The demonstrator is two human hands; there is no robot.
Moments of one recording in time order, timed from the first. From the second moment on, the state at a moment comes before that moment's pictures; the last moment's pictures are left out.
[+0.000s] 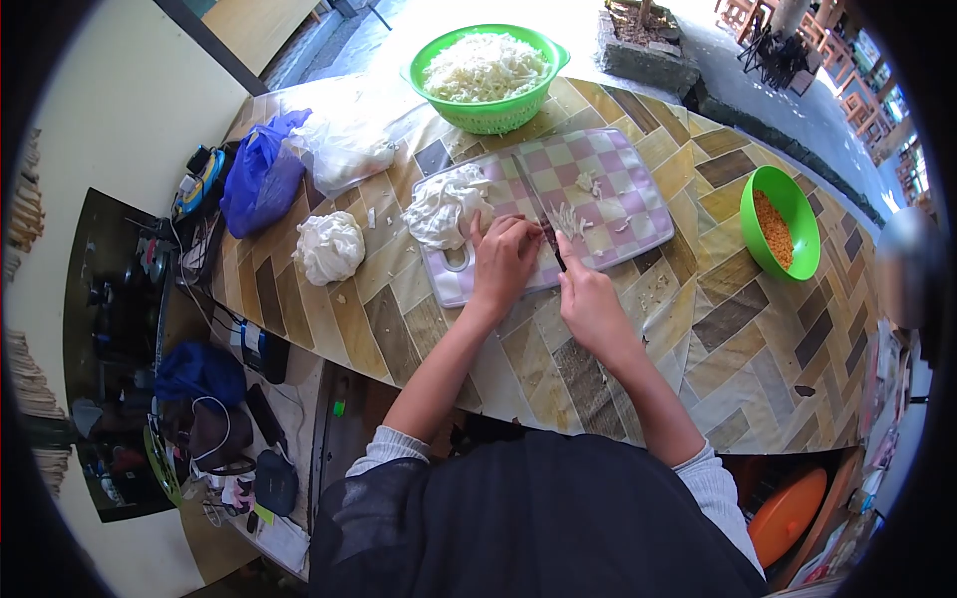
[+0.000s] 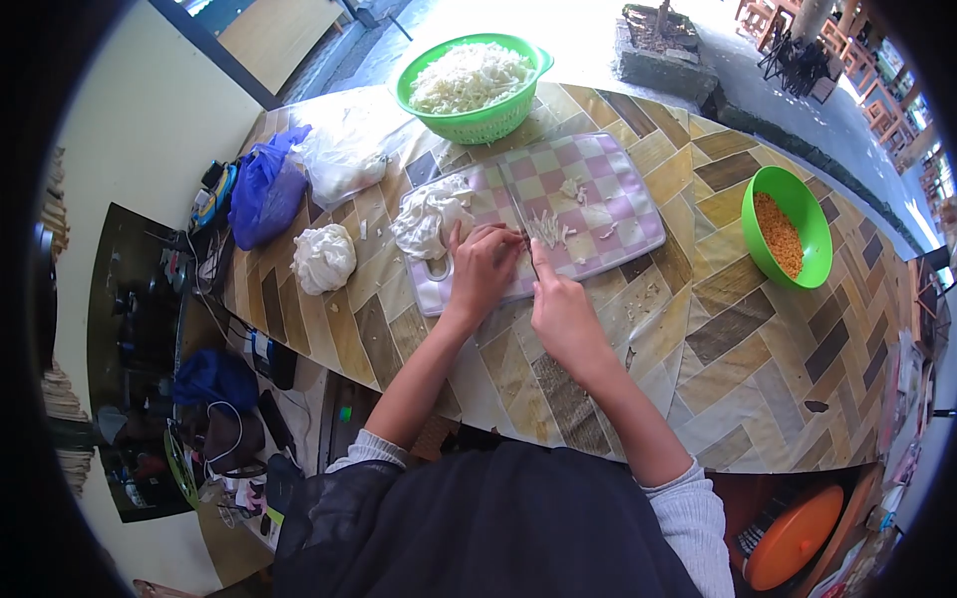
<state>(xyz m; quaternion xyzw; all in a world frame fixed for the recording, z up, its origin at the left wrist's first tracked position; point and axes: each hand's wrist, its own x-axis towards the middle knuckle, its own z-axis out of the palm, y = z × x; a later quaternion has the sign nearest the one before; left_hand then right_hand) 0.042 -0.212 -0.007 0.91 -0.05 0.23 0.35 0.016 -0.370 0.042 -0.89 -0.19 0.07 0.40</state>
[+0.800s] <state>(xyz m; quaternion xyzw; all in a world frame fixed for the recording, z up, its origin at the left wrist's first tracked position) 0.017 -0.185 0.008 0.95 -0.18 0.05 0.25 0.007 -0.368 0.038 -0.90 -0.19 0.06 0.39</state>
